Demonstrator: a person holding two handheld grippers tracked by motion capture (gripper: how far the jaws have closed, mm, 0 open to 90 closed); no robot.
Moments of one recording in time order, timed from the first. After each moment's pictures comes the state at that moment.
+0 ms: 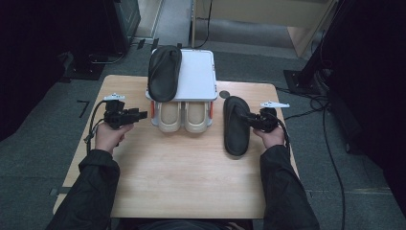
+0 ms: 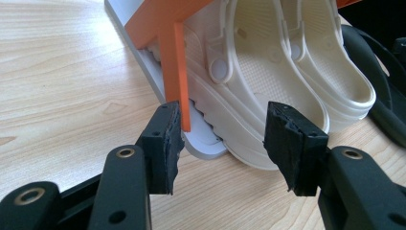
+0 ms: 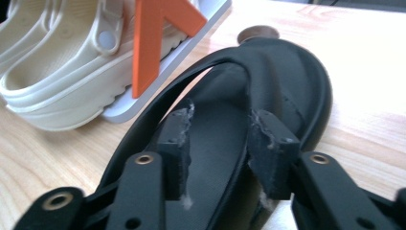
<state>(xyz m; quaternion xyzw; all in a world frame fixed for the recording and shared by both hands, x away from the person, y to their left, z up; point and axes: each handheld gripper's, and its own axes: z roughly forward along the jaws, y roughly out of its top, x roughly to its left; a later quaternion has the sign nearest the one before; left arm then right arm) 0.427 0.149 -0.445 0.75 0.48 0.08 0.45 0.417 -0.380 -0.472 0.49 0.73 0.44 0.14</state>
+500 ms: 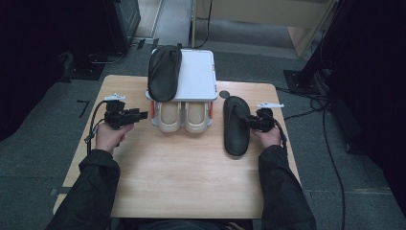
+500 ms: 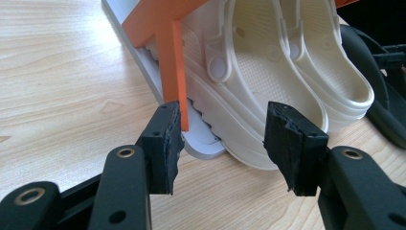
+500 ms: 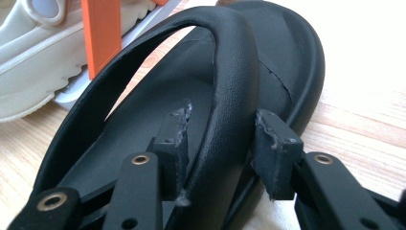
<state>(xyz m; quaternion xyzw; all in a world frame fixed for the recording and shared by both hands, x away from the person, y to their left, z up) 0.428 0.149 -0.447 0.75 0.48 0.07 0.45 0.435 -0.380 -0.498 0.52 0.74 0.41 0.14</state>
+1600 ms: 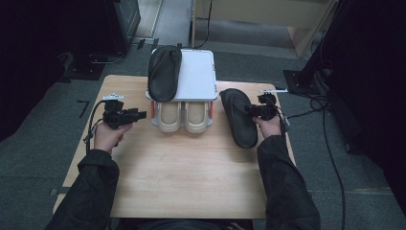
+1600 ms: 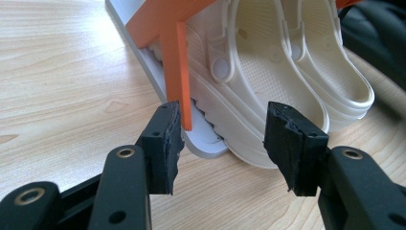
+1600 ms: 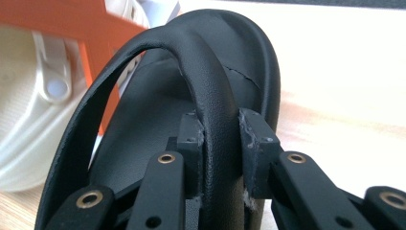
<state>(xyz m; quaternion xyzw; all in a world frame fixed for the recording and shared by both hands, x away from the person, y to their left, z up) 0.428 0.153 -0.446 0.75 0.48 0.08 0.45 0.446 -0.368 -0.433 0.59 0.70 0.37 0.15</state>
